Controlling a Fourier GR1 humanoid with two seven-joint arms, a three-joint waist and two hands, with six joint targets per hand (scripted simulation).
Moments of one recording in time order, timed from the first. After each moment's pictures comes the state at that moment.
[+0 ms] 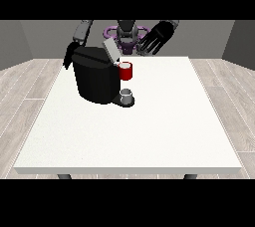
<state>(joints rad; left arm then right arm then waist) -1.07 0.32 0.16 -0.67 -0.78 -0.24 -0.27 -0.30 -0.08 -0.12 -1.14 0.15 -0.20 -0.05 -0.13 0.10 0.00</state>
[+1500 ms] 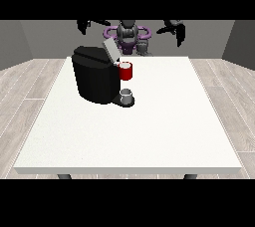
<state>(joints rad) -0.48 0.01 0.30 -0.85 -0.28 -0.32 -0.26 -0.35 -0.17 -0.13 -1.26 0.05 -0.02 0.04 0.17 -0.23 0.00</state>
